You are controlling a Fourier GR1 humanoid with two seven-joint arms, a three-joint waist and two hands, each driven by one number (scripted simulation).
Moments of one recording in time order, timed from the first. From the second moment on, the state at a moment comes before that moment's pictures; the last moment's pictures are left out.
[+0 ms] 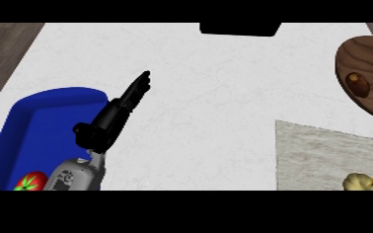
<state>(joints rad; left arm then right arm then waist) -0.18 0.16 -0.25 -1.56 0.07 -0.09 0.06 -0.86 -0.83 -0.35 -0.25 0.76 0.23 -0.90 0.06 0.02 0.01</state>
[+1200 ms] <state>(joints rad) -0.18 0.15 -0.24 -1.58 0.07 -0.10 0.04 -0.82 -1.10 -0.64 -0.06 0.49 0.44 -0.72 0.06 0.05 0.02</state>
